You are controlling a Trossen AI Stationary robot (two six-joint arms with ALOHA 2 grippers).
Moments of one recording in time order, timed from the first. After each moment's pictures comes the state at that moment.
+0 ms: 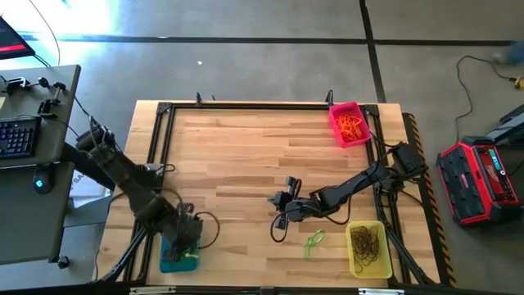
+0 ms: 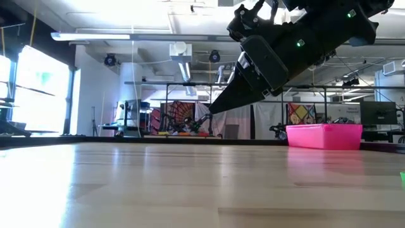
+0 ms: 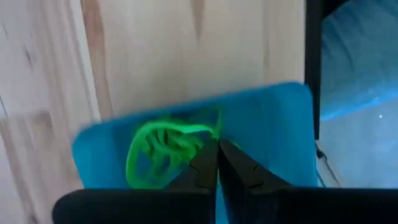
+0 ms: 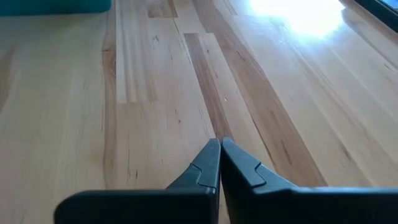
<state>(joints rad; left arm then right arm) -0.79 1.41 1.06 -0.93 0.03 -0.70 0.37 1.83 0.92 0.23 0.55 0.26</state>
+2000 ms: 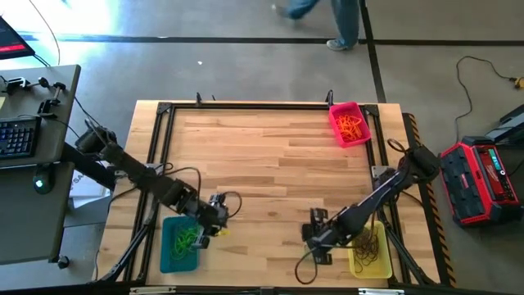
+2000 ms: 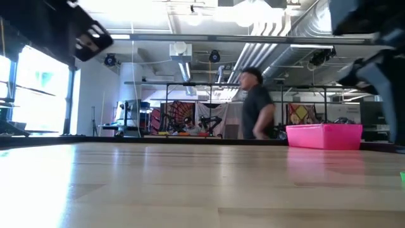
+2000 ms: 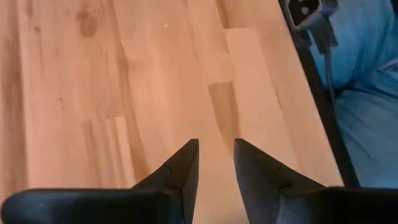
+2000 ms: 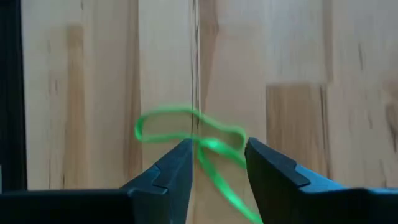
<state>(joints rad) -0.53 1.41 0.88 -0.38 -0.01 -0.34 0.65 1.72 1.03 -0.51 0.10 0.67</state>
